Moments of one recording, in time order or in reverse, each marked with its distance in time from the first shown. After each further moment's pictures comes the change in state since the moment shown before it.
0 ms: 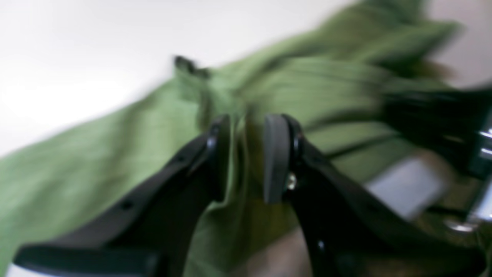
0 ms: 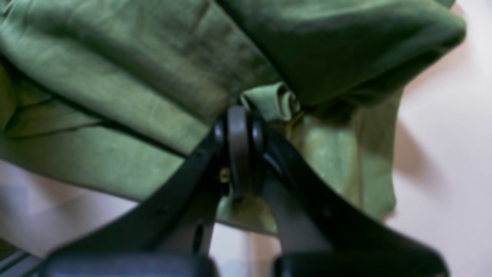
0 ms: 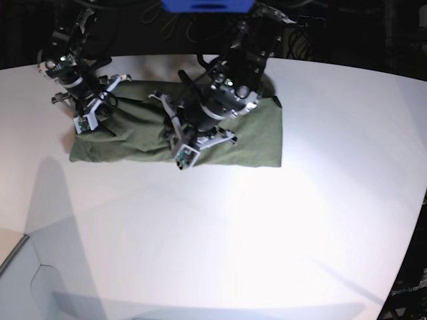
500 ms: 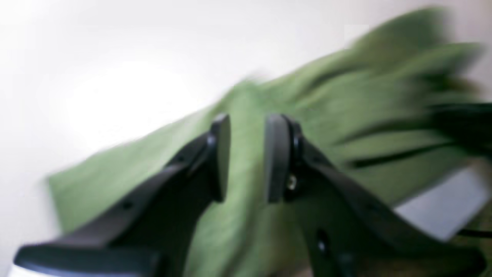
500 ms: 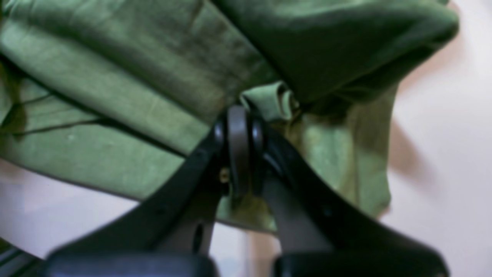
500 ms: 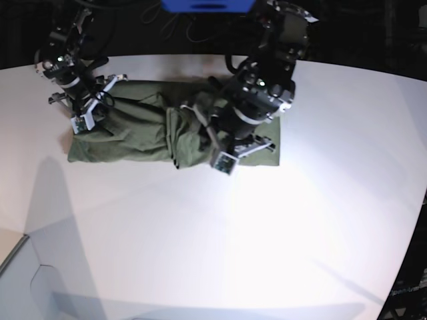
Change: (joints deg) left arm 1.8 -5.9 -5.6 7.2 0.7 0.4 0.1; right arm 0.0 1.0 0.1 0.0 0.0 0.0 -0.2
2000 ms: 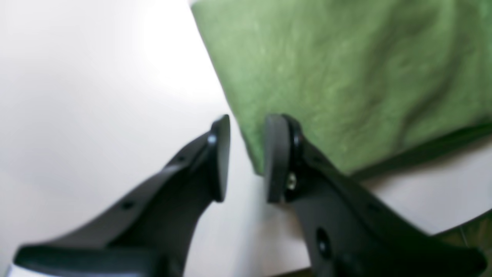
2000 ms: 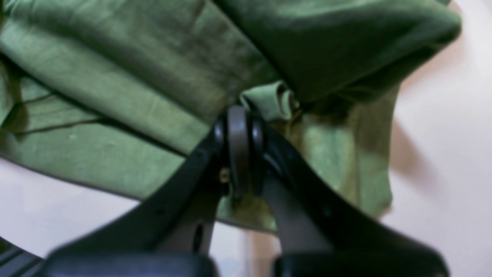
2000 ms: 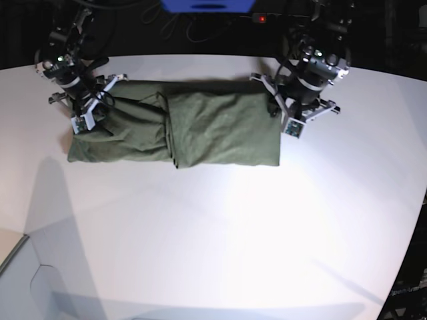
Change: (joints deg) left arm 12.6 -10.6 -14.1 4.4 -0.8 -1.1 -0.9; right arm 0.0 0.0 0.1 0.0 0.0 0.0 0.0
